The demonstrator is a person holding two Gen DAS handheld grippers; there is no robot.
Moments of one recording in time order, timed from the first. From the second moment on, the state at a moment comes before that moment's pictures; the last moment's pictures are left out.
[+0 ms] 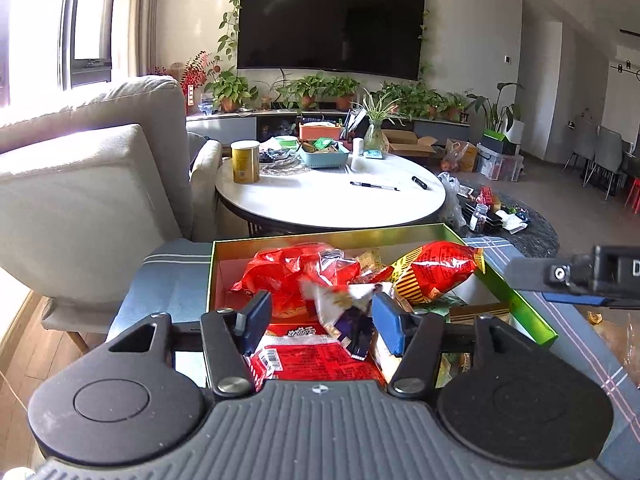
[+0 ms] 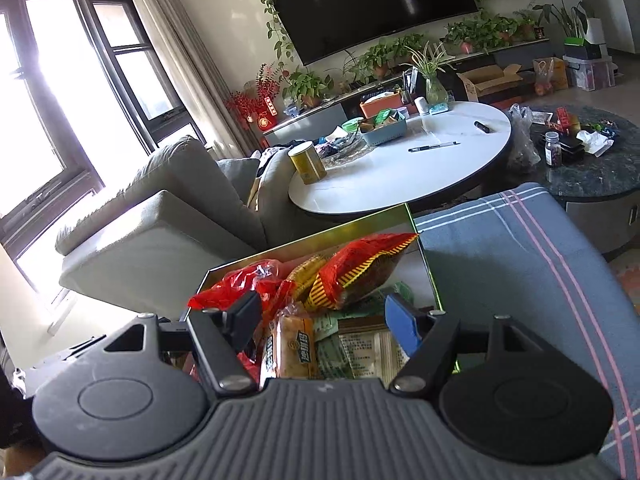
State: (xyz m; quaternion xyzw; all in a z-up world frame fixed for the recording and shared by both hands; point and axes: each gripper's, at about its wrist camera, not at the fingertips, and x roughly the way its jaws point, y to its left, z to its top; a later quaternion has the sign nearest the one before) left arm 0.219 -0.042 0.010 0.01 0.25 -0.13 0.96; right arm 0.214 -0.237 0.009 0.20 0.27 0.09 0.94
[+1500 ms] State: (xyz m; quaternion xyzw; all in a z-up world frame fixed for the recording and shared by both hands) left arm 0.079 -0.018 -0.026 -0.01 0.33 -0.13 0.94; right arm 0.020 -0.247 -0.059 -0.02 0.37 0.12 0.92
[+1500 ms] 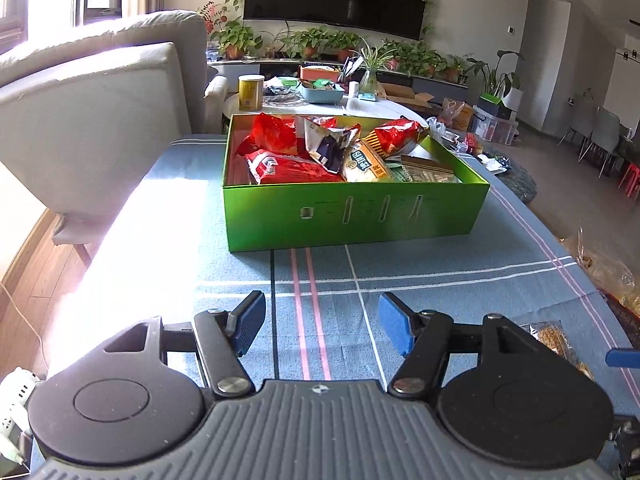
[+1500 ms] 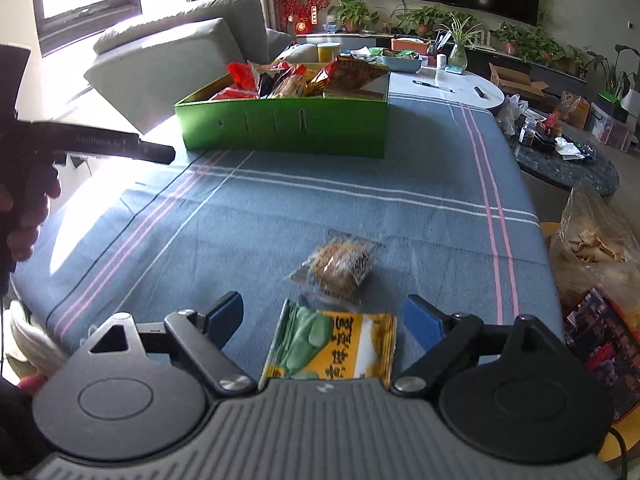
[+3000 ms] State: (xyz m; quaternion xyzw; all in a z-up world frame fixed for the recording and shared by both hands) left arm 0.061 -0.003 -0.035 -0.03 0.34 -0.13 0.93; right arm 0.054 -0.191 -0.086 0.04 0.31 0.21 0.93
